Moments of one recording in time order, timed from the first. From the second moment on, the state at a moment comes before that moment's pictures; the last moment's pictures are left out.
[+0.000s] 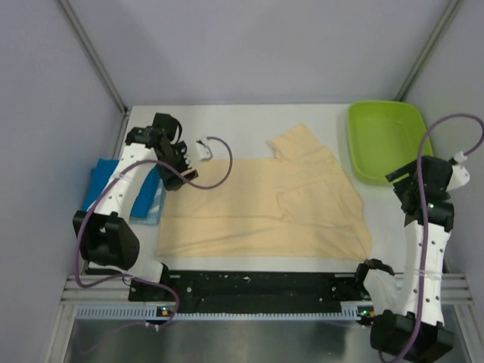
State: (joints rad) left arm -0.20 1.46 1.30 -1.20 0.07 1.00; right arm -0.38 0.82 0.86 -0.85 0.19 0.76
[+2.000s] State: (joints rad) left arm -0.03 2.26 1.90 -1.06 0.12 0.87; right arm 0.21 2.45 2.21 -0.89 0.01 -0.07
